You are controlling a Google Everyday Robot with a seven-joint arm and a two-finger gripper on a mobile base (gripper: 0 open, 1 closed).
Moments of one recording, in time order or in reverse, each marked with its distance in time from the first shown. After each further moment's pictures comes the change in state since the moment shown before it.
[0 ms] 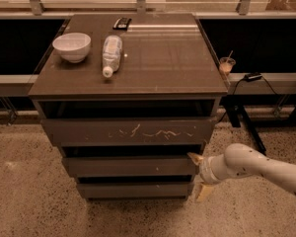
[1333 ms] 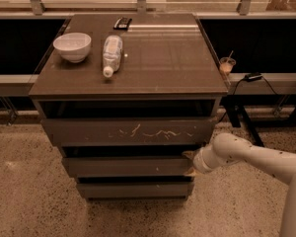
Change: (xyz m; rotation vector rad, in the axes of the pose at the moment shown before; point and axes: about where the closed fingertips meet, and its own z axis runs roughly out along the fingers) arm 0.005 -0.042 0.036 -0.027 0.042 -0.018
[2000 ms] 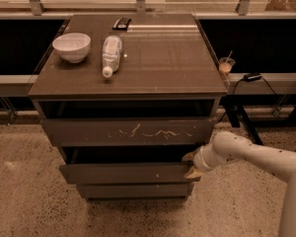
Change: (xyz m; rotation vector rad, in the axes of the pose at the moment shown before) arm 0.001 0.002 0.001 -0.016 0.005 -0.001
